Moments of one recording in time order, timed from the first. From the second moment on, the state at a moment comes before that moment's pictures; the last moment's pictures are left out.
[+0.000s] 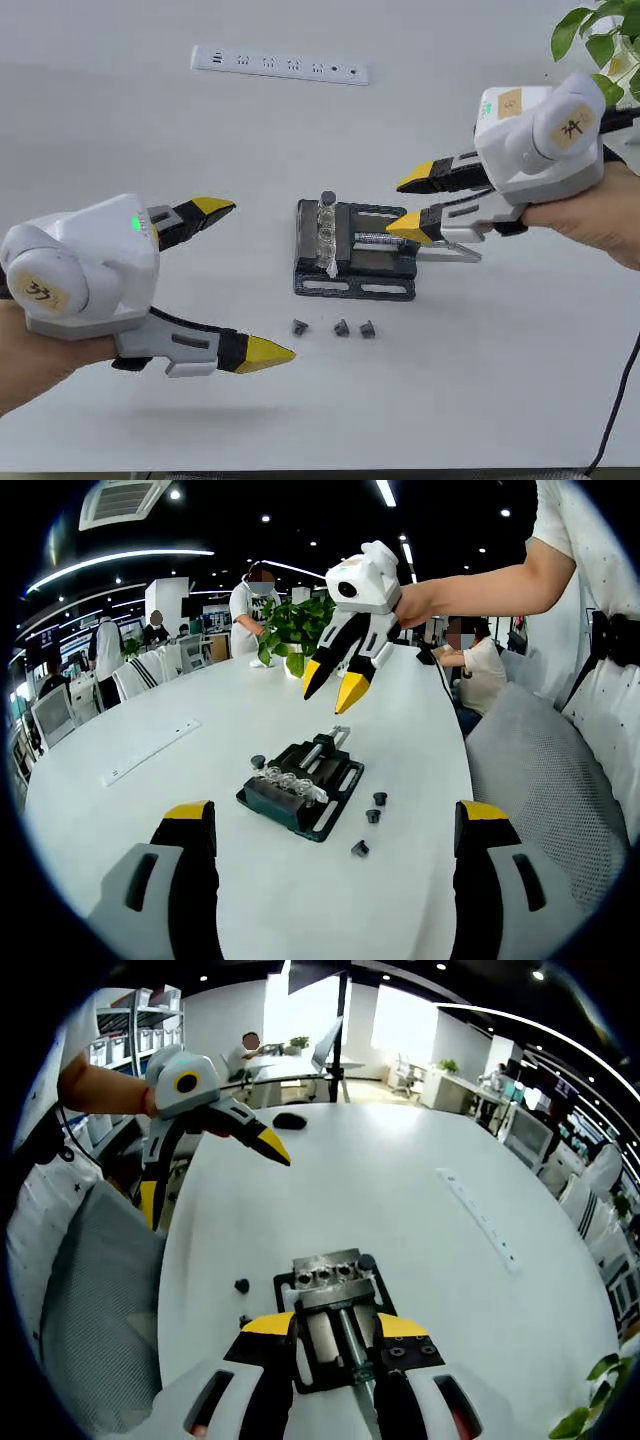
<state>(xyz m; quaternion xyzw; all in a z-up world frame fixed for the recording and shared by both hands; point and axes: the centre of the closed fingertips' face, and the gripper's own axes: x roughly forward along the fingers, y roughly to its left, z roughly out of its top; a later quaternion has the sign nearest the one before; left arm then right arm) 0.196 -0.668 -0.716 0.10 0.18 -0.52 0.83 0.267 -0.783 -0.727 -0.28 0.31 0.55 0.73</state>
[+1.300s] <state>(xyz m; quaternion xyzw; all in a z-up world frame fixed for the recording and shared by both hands) 0.178 -0.666 -0.720 0.10 0.19 -0.51 0.83 0.177 -0.788 -0.801 -0.23 0.34 0.59 0.70</state>
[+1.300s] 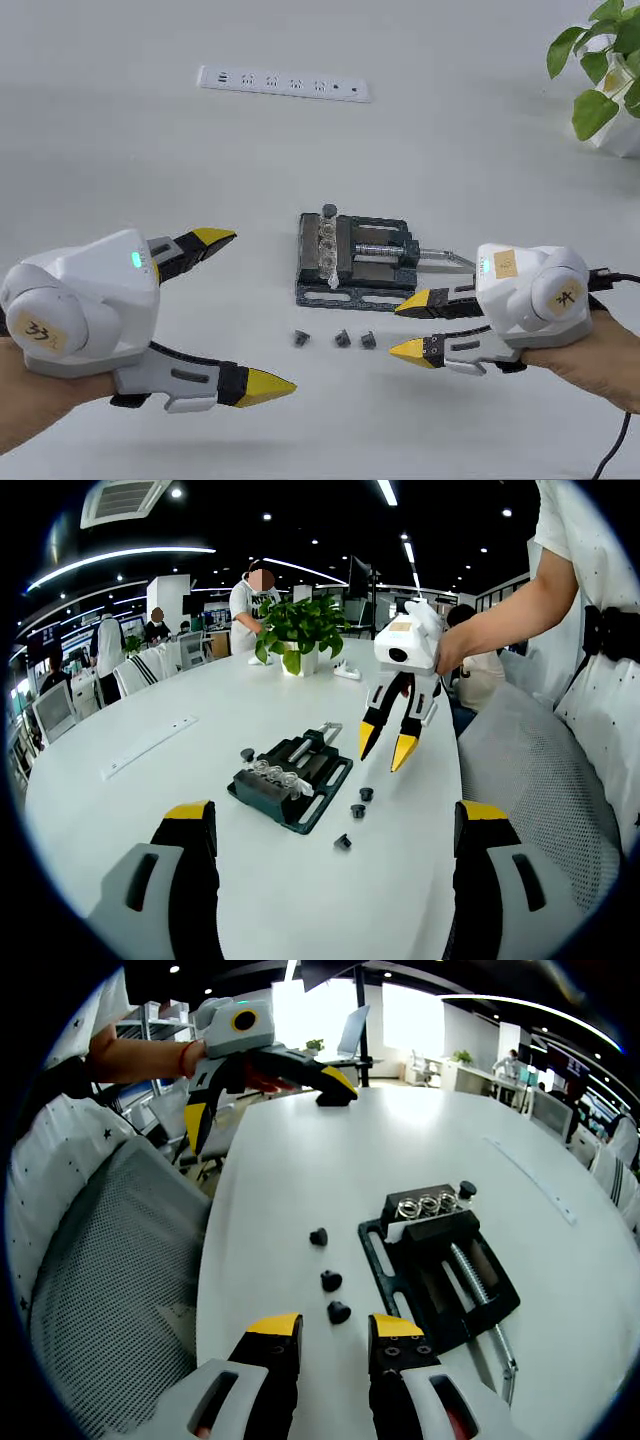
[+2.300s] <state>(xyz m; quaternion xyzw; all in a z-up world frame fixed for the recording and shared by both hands) 0.181 -0.666 -0.727 0.09 0.20 -0.51 0.83 0.180 -0.771 -0.835 -0.24 0.35 0.62 0.66</state>
